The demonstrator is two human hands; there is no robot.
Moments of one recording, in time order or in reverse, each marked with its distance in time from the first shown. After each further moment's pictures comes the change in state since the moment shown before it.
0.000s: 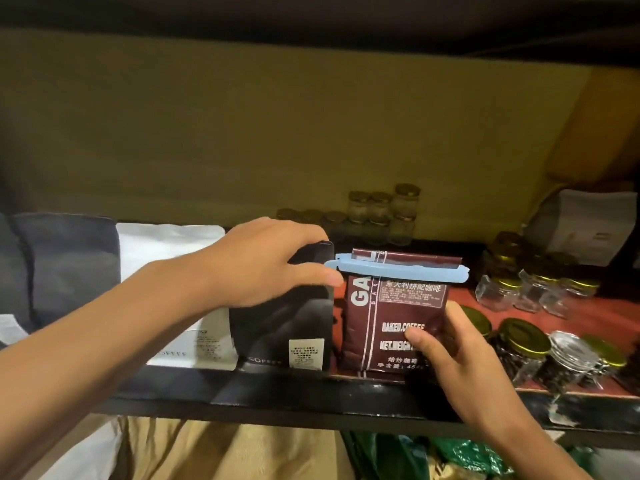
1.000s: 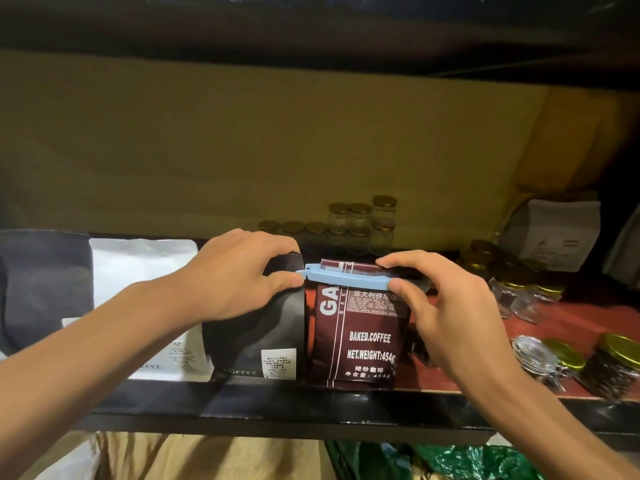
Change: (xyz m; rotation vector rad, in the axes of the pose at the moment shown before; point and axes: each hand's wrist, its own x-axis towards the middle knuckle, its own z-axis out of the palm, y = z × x) left_hand 0.007 0.001 0.012 0.094 0.174 -0.032; right_hand 0.020 -0.081 -0.021 -0.520 0.178 -0.321
